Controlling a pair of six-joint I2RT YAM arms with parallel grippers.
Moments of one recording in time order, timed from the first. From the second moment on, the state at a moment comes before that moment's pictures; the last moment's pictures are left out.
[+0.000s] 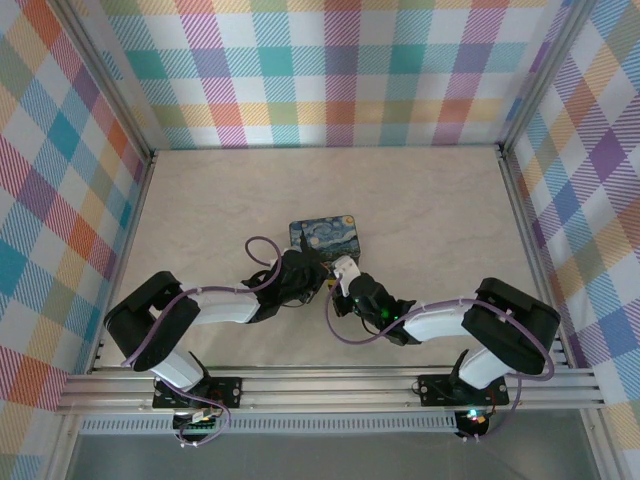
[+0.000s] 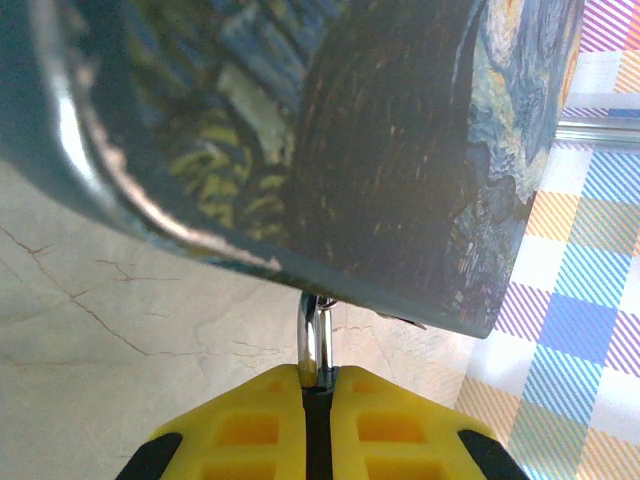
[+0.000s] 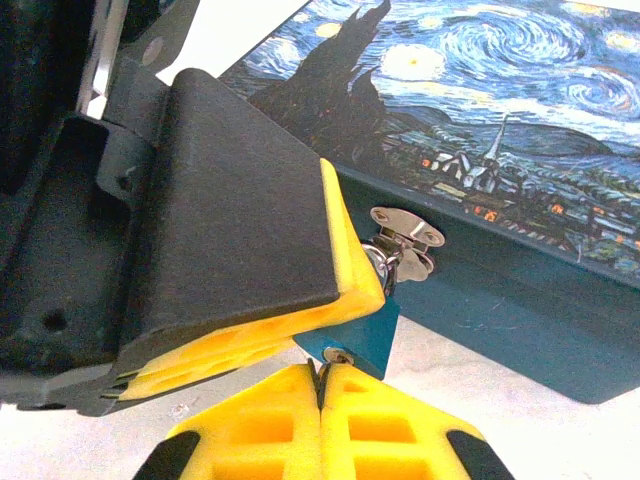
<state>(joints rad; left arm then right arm) -0.82 1.57 0.61 0.36 -0.03 -1.55 1.01 1.52 0.44 0.58 0.26 0.21</state>
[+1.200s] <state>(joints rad) -0.80 1.49 0.61 0.31 0.01 -1.49 0.98 1.52 0.47 0.47 0.19 0.31</state>
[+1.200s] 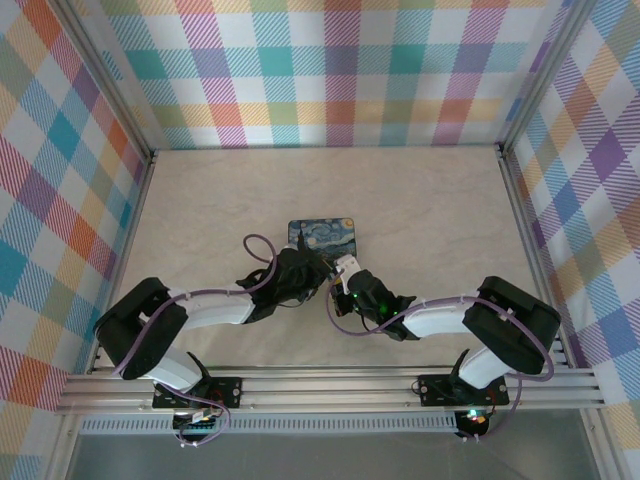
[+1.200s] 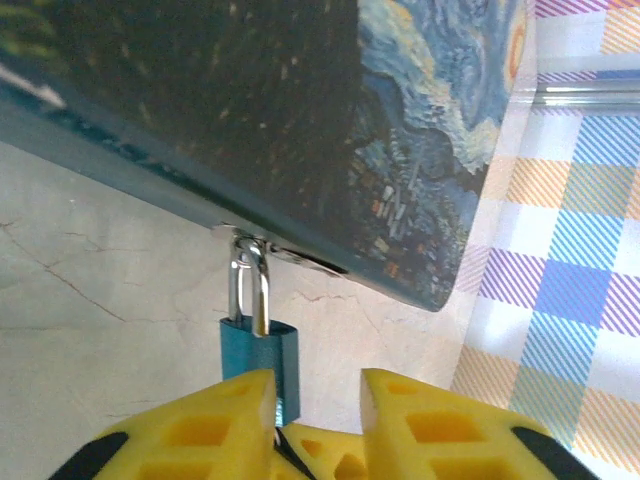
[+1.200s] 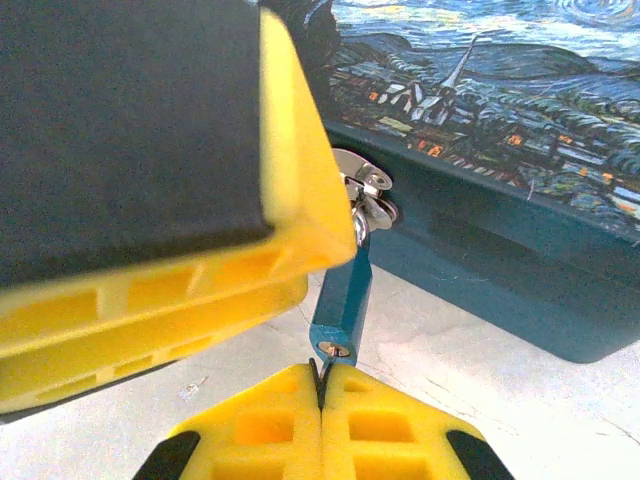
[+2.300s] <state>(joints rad) -0.30 1.38 0.80 -0.14 0.35 -1.01 0.92 1.50 0.48 0.44 0.05 0.51</state>
